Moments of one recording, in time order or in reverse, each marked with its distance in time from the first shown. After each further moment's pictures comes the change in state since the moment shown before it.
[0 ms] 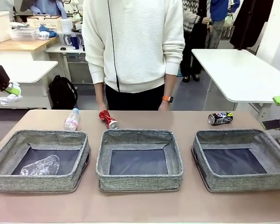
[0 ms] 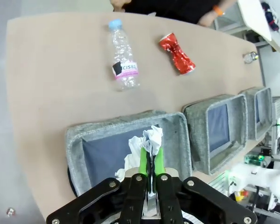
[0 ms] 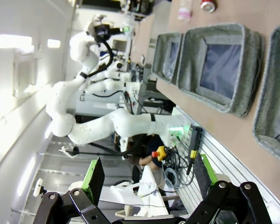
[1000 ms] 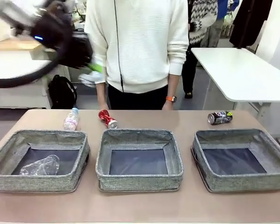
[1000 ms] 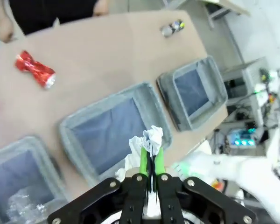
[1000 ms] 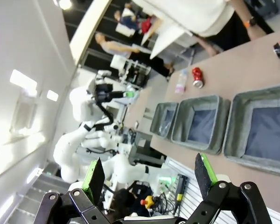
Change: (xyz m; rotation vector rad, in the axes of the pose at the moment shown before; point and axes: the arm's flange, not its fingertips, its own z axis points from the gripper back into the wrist) left arm -0.030 -0.332 -0.100 -0.114 0.033 -0.195; right arm -0.061 0.082 0.187 -0.062 -0.402 0.143
